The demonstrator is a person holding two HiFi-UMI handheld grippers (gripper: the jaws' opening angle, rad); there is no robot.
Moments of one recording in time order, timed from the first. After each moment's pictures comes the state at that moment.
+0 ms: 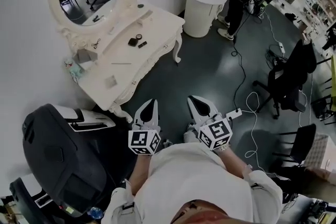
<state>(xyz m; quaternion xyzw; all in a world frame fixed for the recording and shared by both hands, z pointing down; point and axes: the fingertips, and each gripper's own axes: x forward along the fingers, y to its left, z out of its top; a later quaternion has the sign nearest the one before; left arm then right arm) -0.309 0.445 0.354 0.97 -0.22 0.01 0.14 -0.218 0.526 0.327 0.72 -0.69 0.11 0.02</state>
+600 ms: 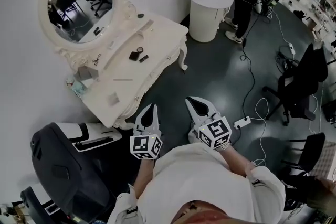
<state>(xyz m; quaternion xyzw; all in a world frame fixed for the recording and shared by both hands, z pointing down) -0.226 0.378 0.355 0.96 -0.26 0.03 0.13 -0.126 0.447 0.335 0.69 -0.71 0.12 0.00</state>
